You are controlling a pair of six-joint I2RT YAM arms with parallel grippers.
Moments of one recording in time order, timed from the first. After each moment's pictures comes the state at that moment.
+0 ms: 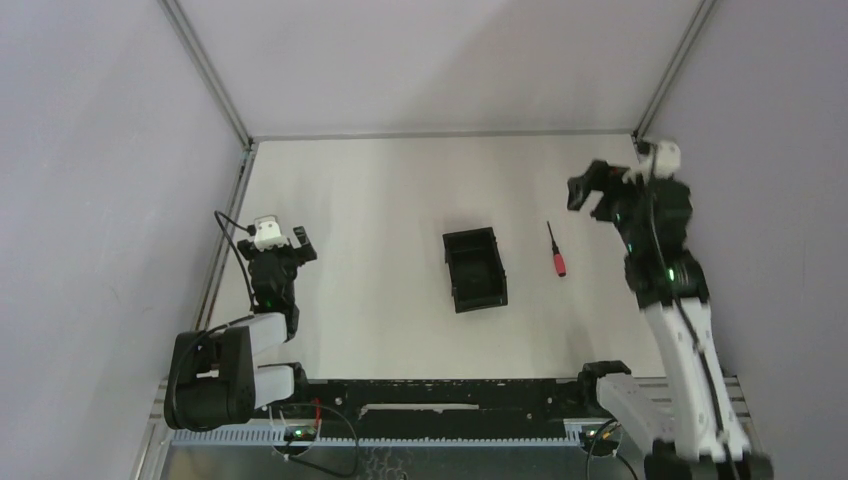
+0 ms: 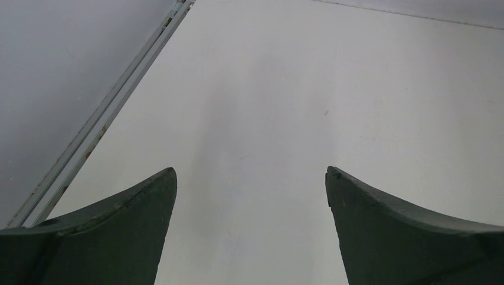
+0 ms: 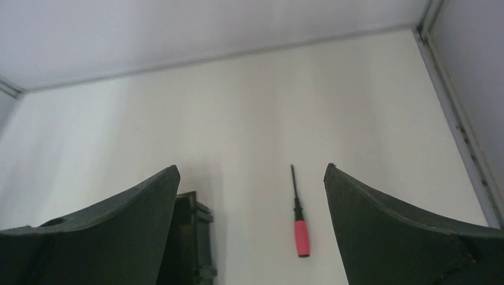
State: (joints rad) left arm 0.08 1.23 0.19 0.93 -0.16 -0.04; right arm 0.07 0.76 1.00 -0.41 -0.01 0.24
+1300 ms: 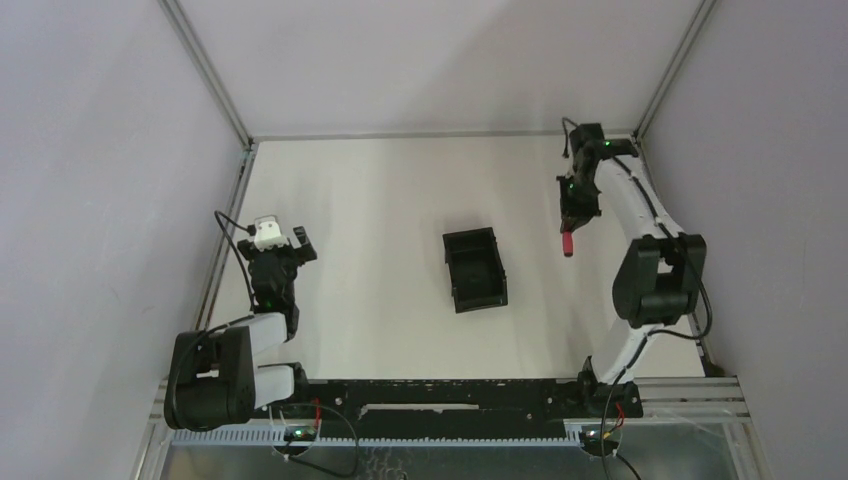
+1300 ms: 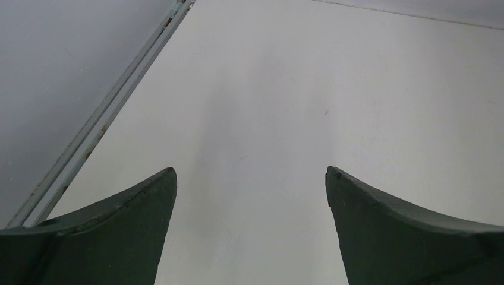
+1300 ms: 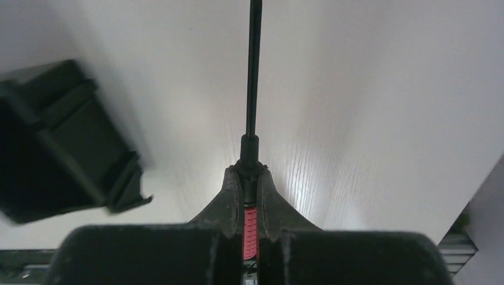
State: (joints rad) left arm 0.08 1.23 0.19 0.93 -0.16 -0.04; right arm 0.06 1.81 1.54 -1.14 0.02 0.10
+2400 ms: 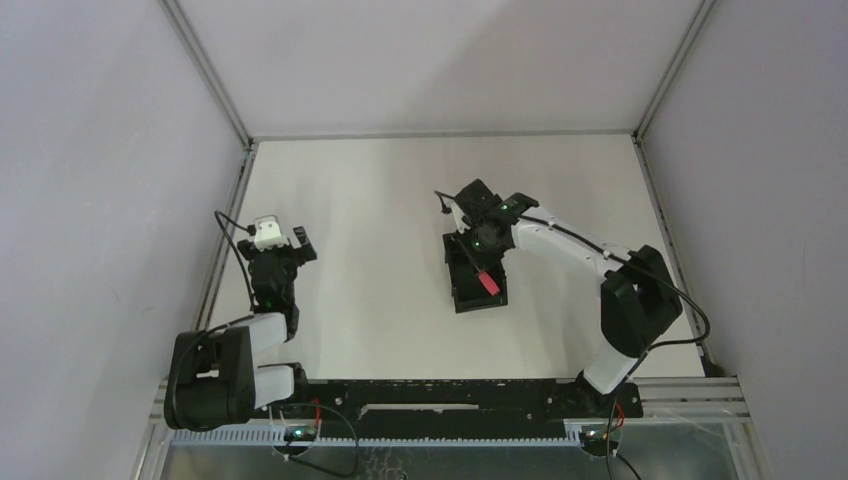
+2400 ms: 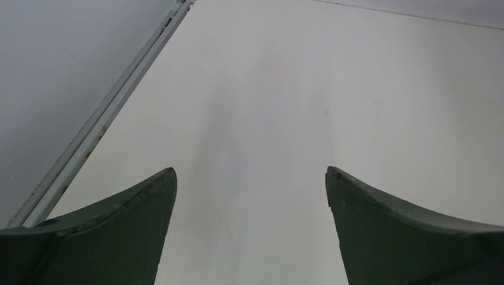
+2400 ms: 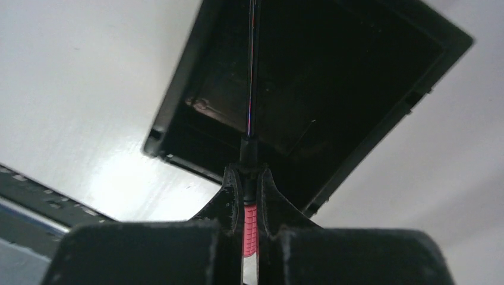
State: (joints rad) left arm 0.08 1.23 0.19 0.93 -0.16 -0.04; right arm 0.68 1.66 1.36 -0.91 -0.04 0.04
